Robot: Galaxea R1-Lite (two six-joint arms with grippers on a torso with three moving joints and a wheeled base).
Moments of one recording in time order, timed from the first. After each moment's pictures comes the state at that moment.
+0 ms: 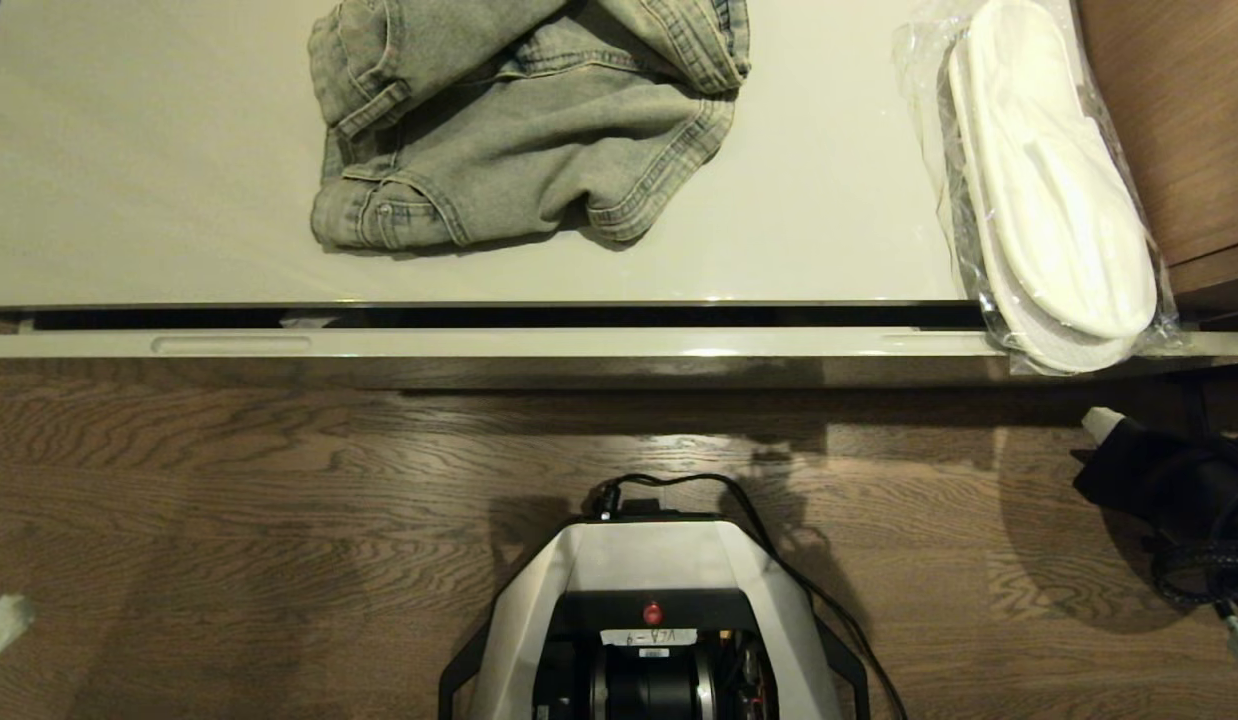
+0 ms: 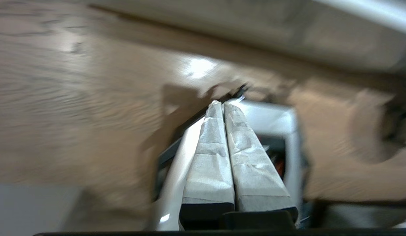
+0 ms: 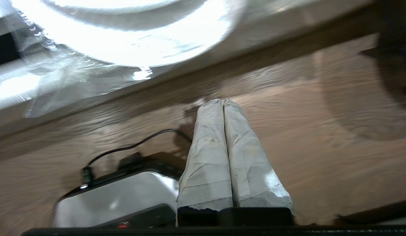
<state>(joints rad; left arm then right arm) 0.06 0.49 -0.53 0.17 -0.20 -0.27 0.46 1.26 -0.39 -0.73 -0.65 0.29</state>
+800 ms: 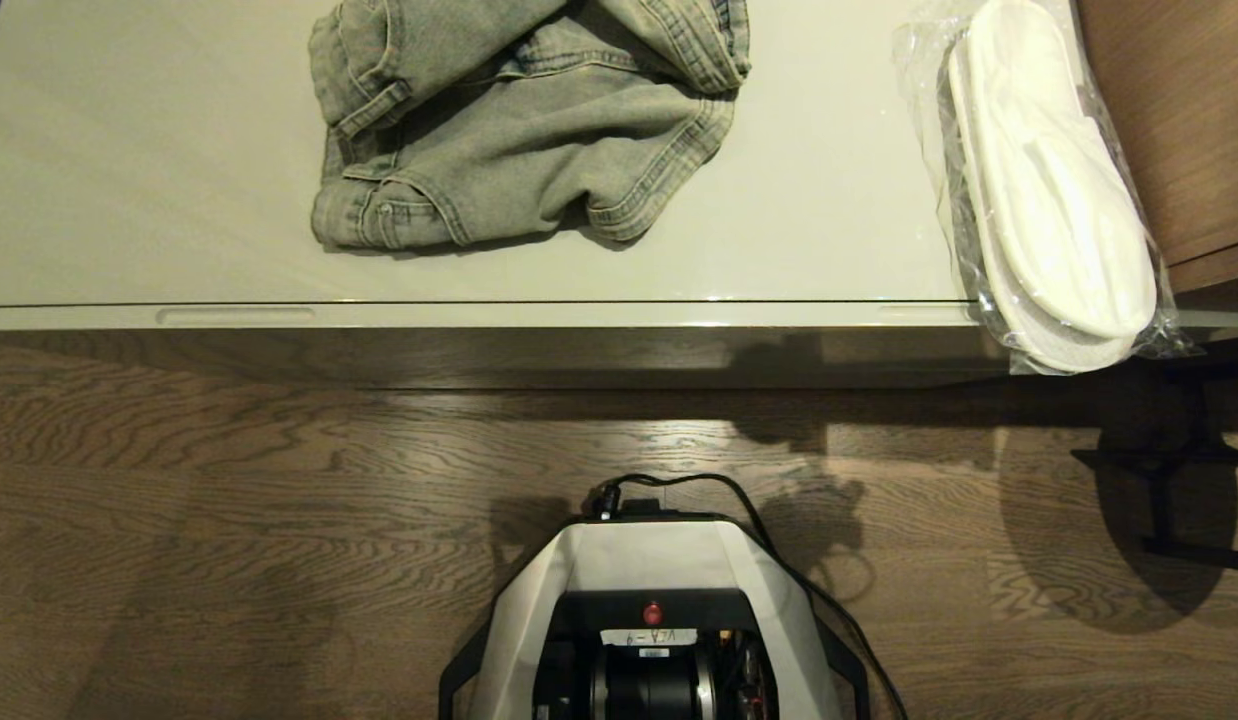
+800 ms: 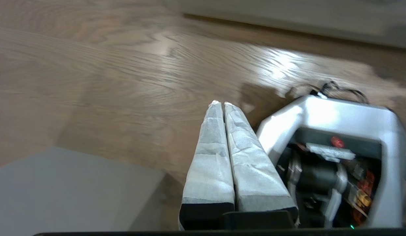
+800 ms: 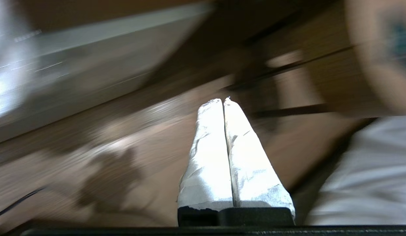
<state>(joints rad) 0.19 0.28 -0.60 0.46 -0.01 -0.07 0.24 0.97 -0.35 -0.64 -0.91 -0.01</state>
